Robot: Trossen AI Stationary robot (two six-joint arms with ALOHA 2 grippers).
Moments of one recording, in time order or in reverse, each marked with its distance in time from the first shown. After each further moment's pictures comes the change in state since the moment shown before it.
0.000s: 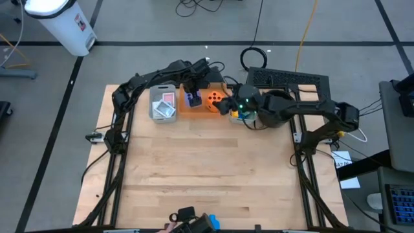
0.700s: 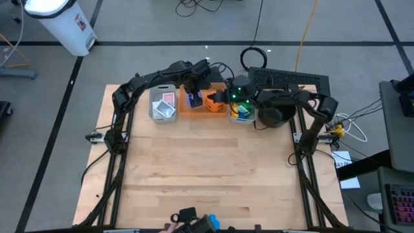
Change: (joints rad) left arm -0.013 -0.001 0.000 0.012 0.002 0.000; right arm -0.218 0.288 0.001 0.360 -0.382 0.187
